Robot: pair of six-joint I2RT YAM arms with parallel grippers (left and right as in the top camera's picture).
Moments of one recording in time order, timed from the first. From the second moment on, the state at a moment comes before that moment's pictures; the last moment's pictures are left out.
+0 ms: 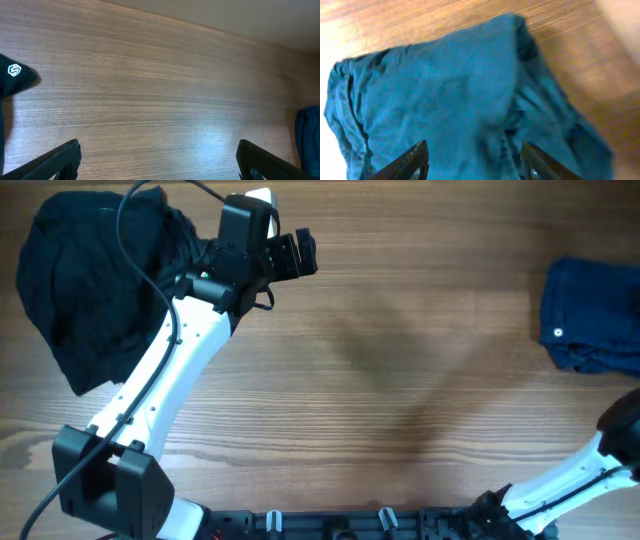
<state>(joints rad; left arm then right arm) -0.36 1.66 1.43 -0.49 0.05 -0.47 -0.77 2.08 1.67 -0.60 -0.25 -0.32</state>
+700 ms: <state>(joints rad) -0.36 1.66 1.43 -0.46 0.05 -0.47 -0.78 2.17 1.68 -0.50 -0.29 -0.31</state>
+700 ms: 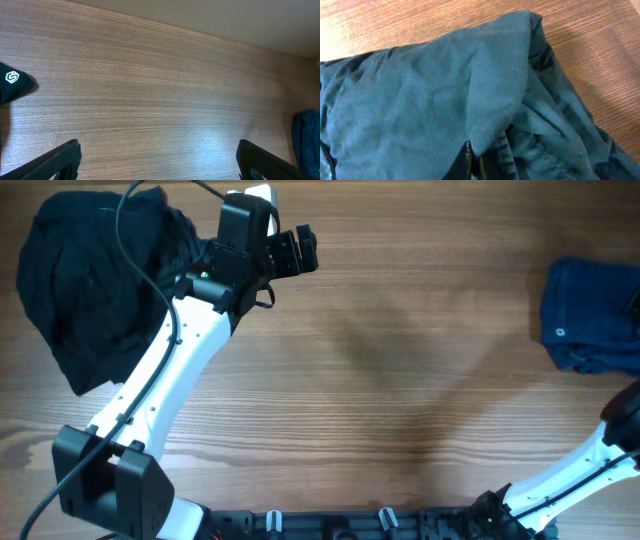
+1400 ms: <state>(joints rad) -0.36 1.66 1.43 -0.46 0.05 -0.47 -0.84 2.16 1.78 -0.56 -0.27 -0.19</state>
